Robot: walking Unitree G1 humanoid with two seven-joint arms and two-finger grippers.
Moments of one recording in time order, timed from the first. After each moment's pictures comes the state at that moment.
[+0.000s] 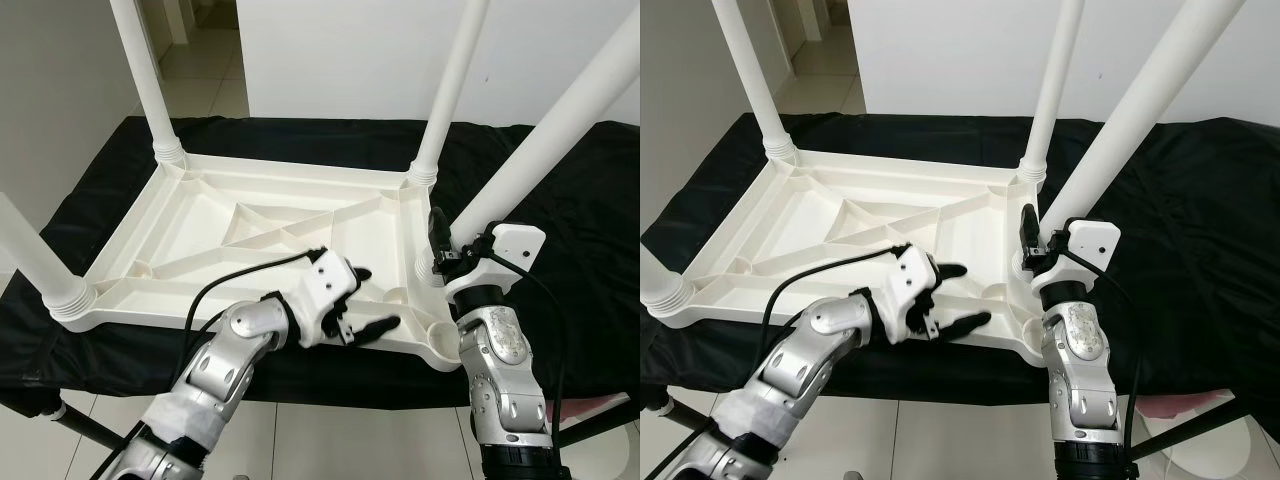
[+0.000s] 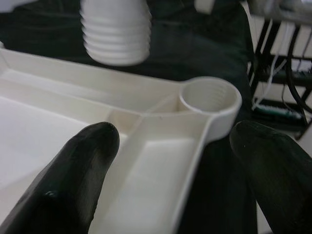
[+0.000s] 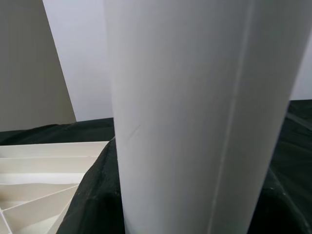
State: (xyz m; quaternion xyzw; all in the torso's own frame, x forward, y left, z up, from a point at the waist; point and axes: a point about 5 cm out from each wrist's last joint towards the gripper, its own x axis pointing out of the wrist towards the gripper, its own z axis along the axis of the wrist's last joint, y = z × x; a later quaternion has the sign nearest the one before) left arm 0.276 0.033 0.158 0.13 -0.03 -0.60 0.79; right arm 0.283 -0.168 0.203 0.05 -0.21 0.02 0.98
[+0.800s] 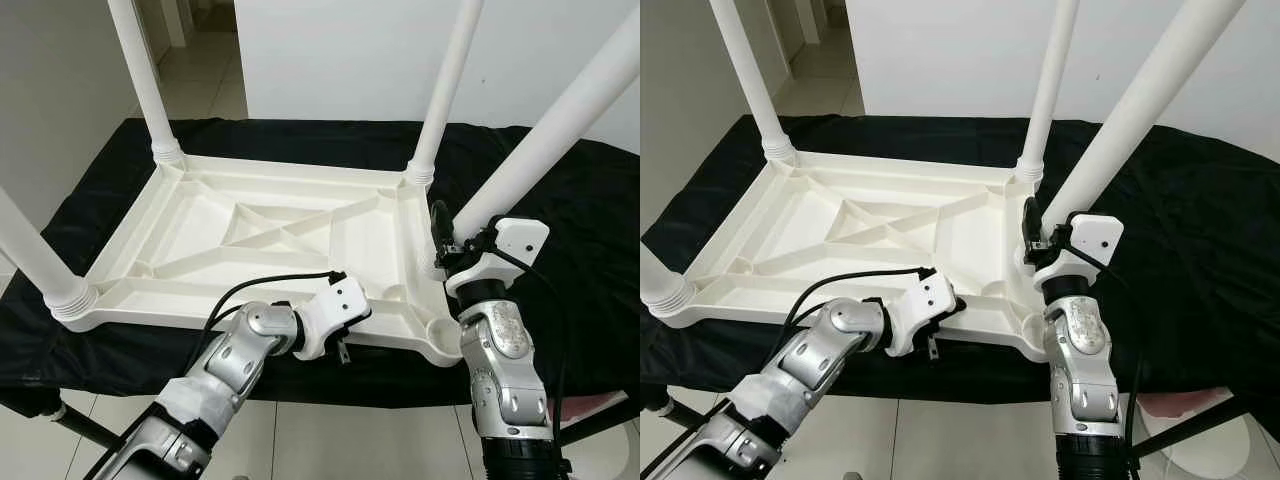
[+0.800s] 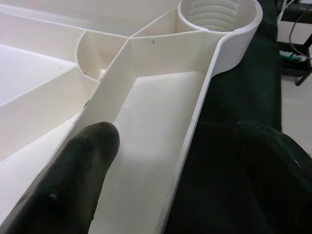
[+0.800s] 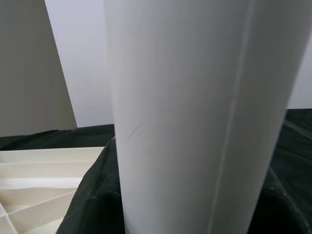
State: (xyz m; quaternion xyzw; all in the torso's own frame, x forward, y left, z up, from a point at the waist) left arm 0.303 0.026 0.139 0.21 0.07 -0.58 0.78; right arm 0.287 -0.166 0.207 0.04 -0.21 0.02 0.98
